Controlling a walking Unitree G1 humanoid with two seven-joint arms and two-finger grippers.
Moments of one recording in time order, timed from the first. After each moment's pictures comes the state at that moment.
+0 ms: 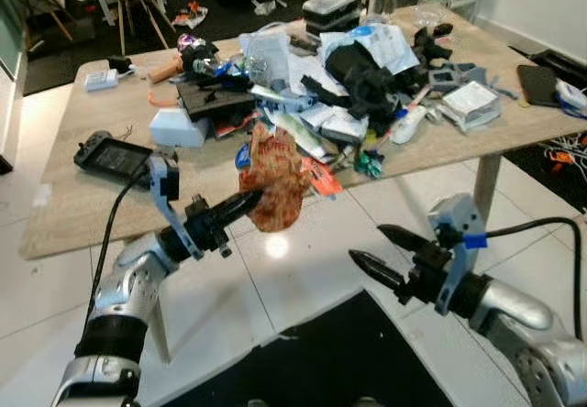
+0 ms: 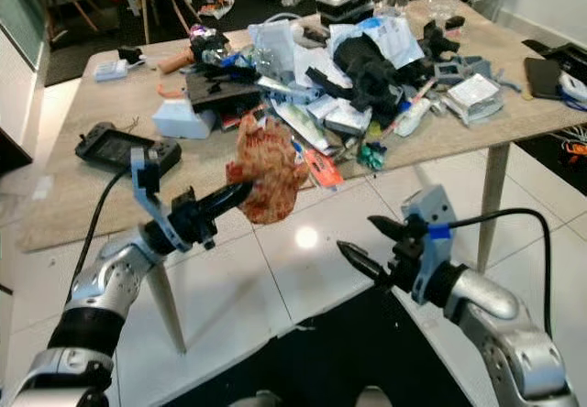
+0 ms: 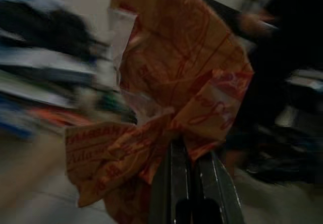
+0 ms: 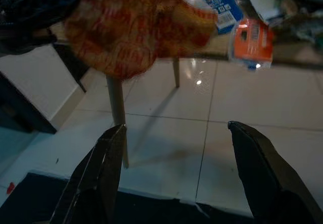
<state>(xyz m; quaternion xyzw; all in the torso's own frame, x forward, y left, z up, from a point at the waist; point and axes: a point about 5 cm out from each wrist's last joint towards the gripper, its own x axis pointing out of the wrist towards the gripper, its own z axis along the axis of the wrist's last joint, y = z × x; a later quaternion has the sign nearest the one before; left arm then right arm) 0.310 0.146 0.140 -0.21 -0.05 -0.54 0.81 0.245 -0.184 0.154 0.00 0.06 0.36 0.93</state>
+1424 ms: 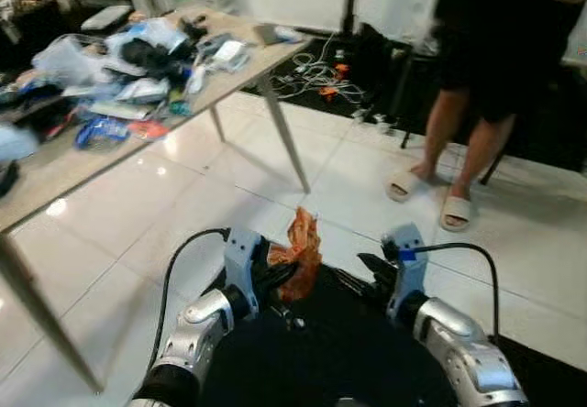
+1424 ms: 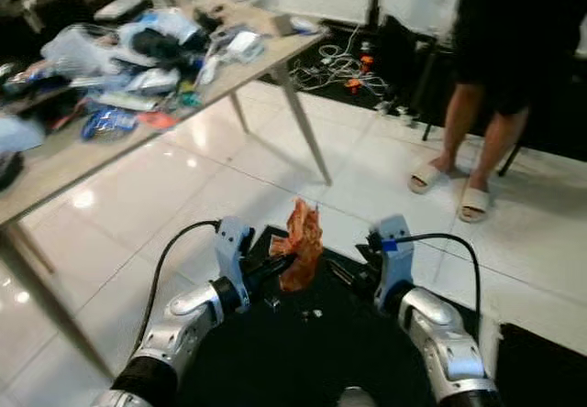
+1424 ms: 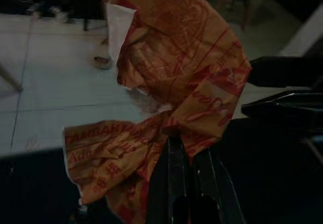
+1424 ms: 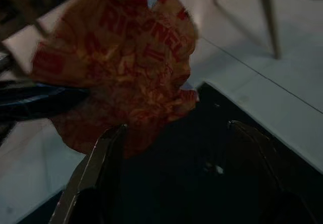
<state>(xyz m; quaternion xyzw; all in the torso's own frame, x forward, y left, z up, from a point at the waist) 0.288 0.074 0.052 -0.09 0.09 -0.42 0.90 0.271 -0.172 0.075 0.04 0.15 0.26 0.95</state>
